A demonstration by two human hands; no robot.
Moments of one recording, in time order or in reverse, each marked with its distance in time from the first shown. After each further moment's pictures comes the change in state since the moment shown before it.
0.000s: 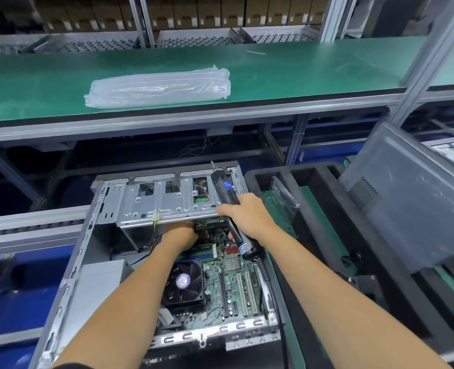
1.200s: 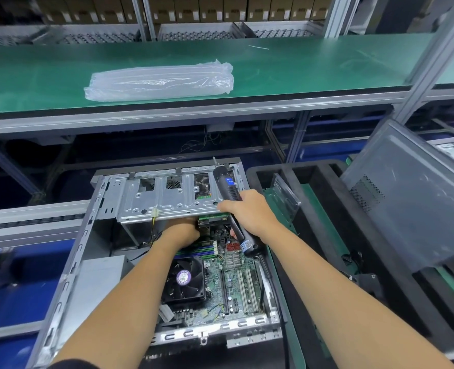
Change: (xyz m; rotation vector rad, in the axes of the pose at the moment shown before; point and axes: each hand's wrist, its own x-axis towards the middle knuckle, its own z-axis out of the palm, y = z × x) left_hand 0.002 -0.003 -0.001 -0.016 0.116 0.187; right_hand 0.003 -0.001 0.001 0.026 -0.016 0.007
